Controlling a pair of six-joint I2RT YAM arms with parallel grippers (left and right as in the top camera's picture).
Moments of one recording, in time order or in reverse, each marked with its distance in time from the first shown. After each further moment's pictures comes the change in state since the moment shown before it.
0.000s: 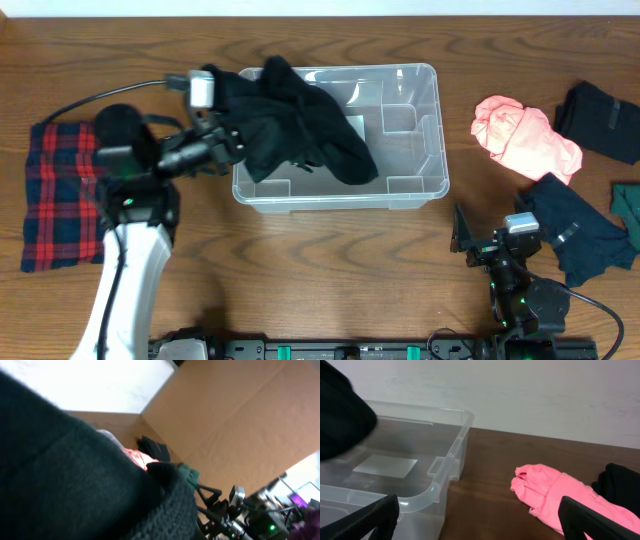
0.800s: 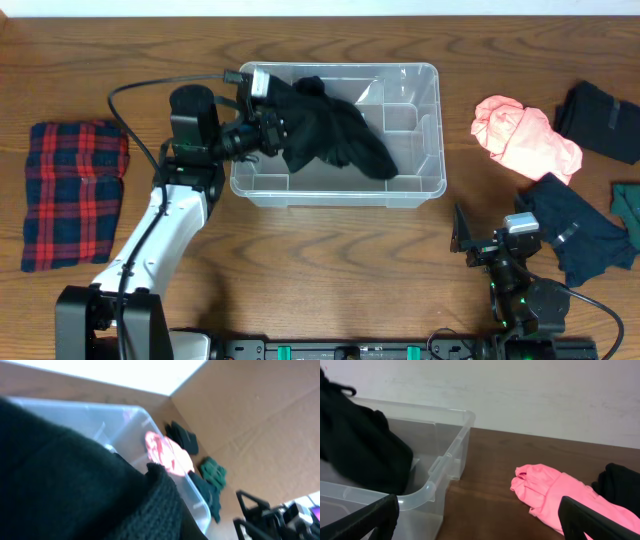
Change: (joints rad) left arm -0.185 0.232 0.065 -0.024 -0.298 0.036; right arm 0.000 0.000 0.000 0.000 0.000 0.000
